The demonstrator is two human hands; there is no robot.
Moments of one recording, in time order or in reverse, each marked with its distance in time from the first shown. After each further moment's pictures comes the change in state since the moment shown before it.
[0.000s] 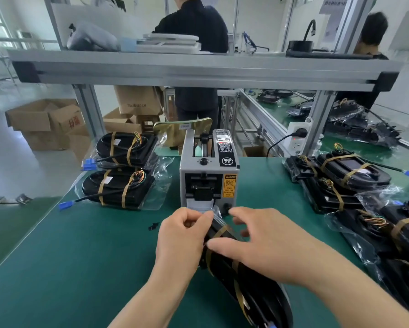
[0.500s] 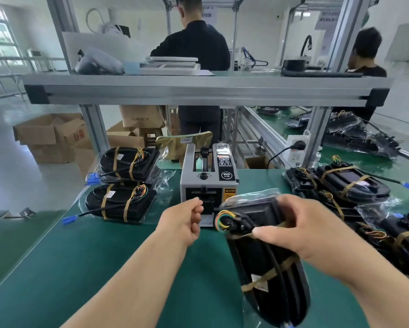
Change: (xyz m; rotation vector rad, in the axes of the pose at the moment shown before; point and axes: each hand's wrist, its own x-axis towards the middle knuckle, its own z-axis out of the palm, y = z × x) left_hand 0.086 0.020 0.017 -0.448 -0.142 -0.613; right_hand -0.011 0.033 -0.041 0.401 0.182 0.048
